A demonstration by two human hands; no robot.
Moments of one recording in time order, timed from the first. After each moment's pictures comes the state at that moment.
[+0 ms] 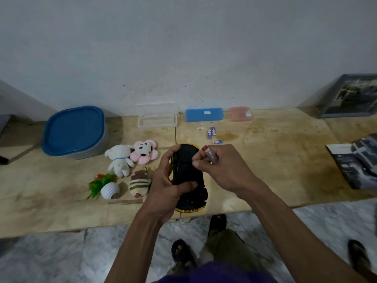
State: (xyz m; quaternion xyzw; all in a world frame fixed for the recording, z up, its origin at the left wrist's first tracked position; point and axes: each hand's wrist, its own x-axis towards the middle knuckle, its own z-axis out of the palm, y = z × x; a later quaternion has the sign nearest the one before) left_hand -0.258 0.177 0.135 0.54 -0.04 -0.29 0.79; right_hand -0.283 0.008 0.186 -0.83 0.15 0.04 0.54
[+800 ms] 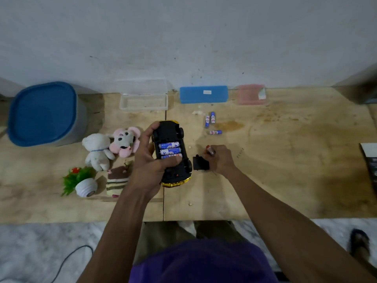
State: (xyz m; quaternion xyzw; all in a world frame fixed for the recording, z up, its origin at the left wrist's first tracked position) left_hand -0.167 0.097 0.092 0.60 0.11 -0.24 0.75; right_hand -0.184 -0.108 -0.064 -0.81 0.29 0.15 0.48
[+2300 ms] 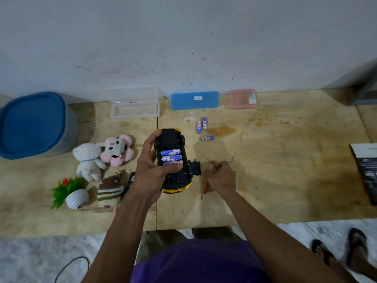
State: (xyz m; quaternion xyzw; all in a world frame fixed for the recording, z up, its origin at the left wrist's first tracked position) left_hand -0.165 0.074 0.081 0.61 0.11 -0.28 0.74; right_hand -0.229 -0.109 -0.056 -0.77 0.44 0.13 0.44
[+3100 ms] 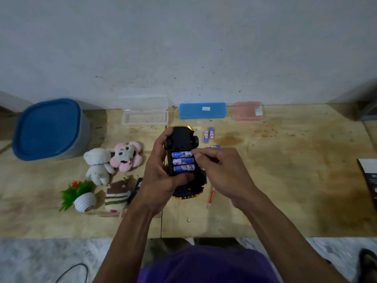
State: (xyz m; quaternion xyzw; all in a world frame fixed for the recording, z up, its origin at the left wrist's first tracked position) left_hand -0.171 0.075 0.112 0.60 -0.02 -0.25 0.76; right_hand -0.204 -0.085 0.141 -0.75 0.22 0.10 0.61
